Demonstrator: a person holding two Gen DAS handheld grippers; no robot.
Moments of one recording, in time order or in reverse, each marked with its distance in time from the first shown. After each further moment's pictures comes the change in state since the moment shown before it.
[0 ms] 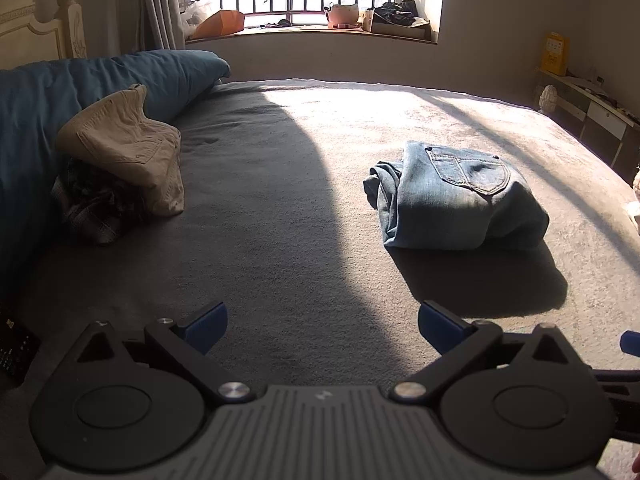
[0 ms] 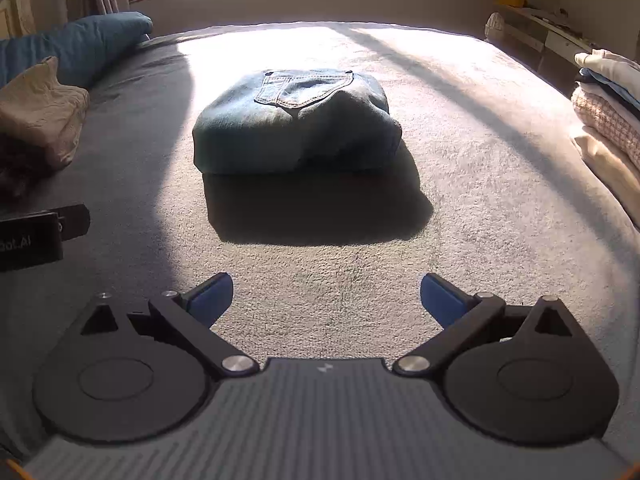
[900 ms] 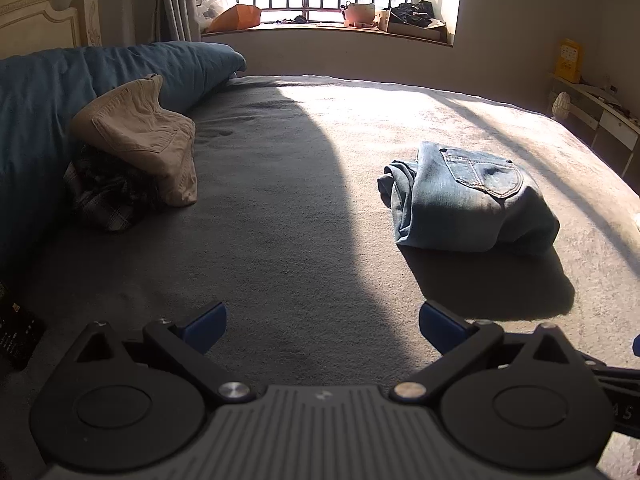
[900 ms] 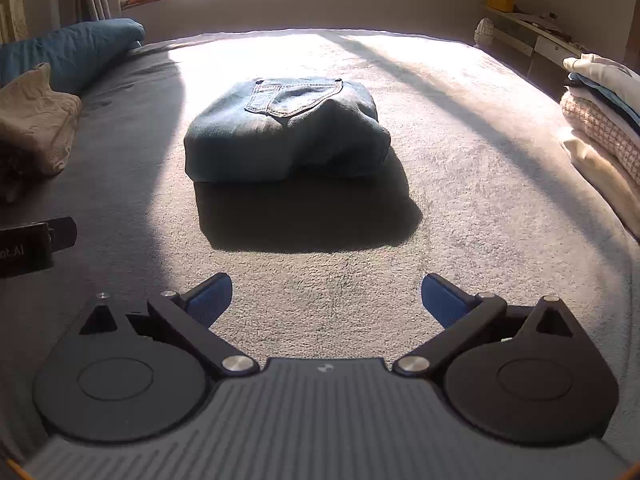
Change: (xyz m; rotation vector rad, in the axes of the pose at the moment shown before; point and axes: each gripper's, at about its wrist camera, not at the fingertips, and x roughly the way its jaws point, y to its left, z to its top) left arm 0.001 0.009 -0.001 -0.048 0.011 0.011; right arm -0.004 -0.002 0.001 0.012 -0.029 -0.027
